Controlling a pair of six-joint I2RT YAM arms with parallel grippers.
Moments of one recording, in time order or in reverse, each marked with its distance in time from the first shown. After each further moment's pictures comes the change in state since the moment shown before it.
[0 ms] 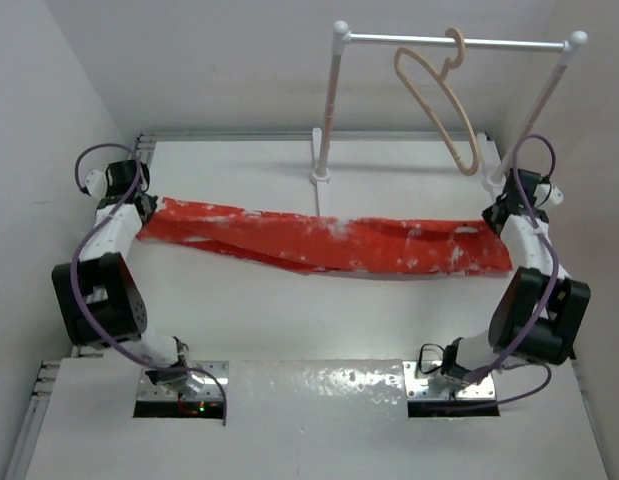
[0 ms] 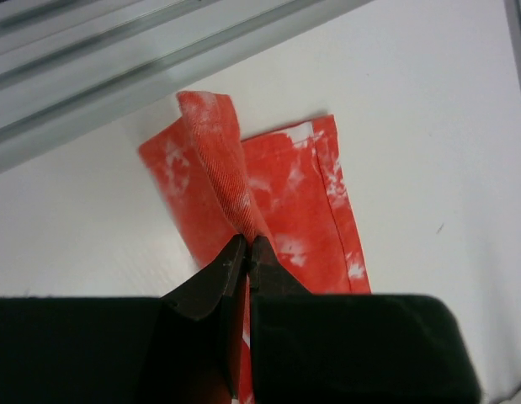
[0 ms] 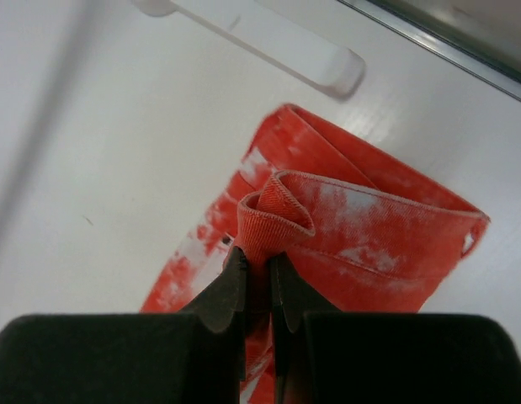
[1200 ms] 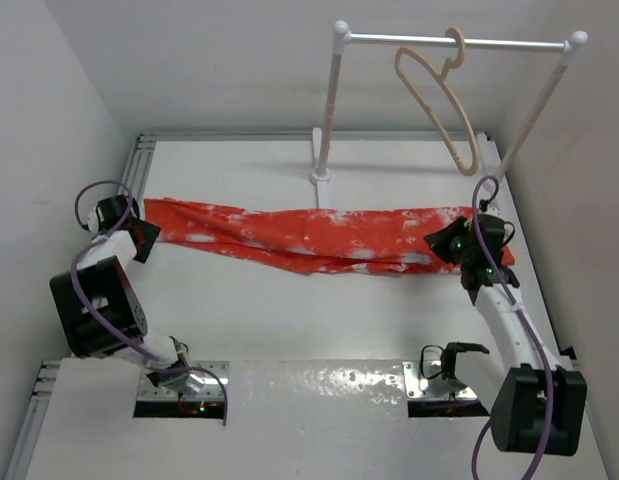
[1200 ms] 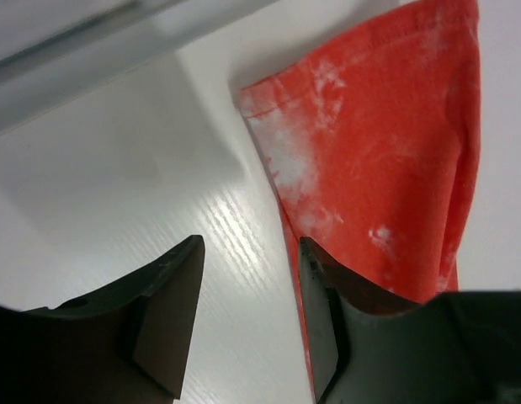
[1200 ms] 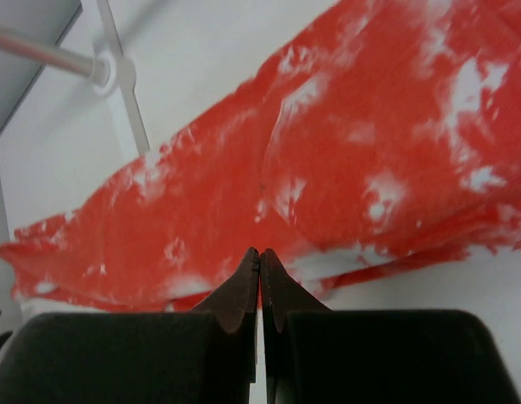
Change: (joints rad) left arm 0.130 -0.015 -0.244 0.124 0.228 0.057; right arm 0.248 -0.445 -0.435 0.252 -0.445 -0.011
